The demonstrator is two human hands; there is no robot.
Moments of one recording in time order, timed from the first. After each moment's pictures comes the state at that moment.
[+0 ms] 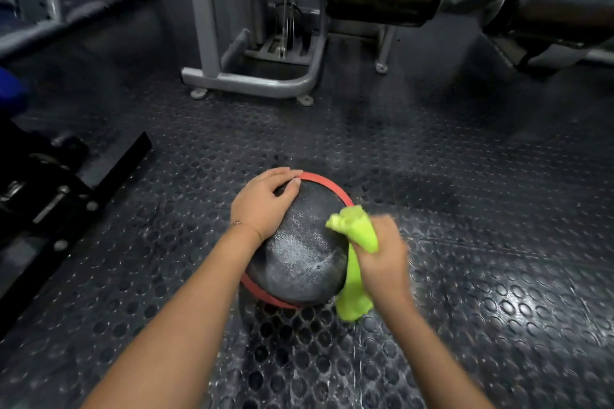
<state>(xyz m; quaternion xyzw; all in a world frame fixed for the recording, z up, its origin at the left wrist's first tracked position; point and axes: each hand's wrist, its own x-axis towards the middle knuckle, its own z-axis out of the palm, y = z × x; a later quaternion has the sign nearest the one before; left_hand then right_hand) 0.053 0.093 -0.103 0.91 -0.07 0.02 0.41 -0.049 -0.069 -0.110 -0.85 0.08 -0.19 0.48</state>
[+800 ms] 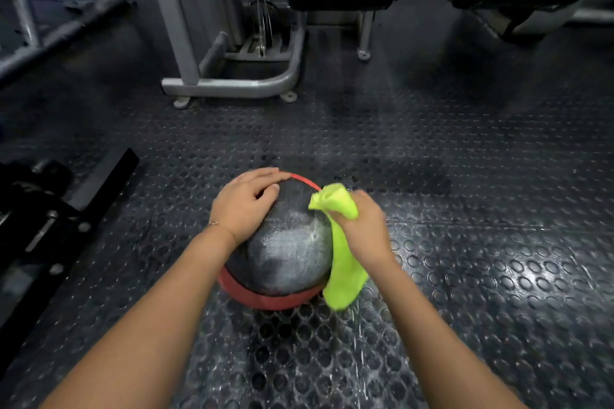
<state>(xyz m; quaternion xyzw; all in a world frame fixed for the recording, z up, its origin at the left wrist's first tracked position) 0.057 0.095 -0.093 0.93 -0.16 -0.02 0.33 -0.015 -0.088 -0.112 -0.82 0.08 -0.13 0.55</state>
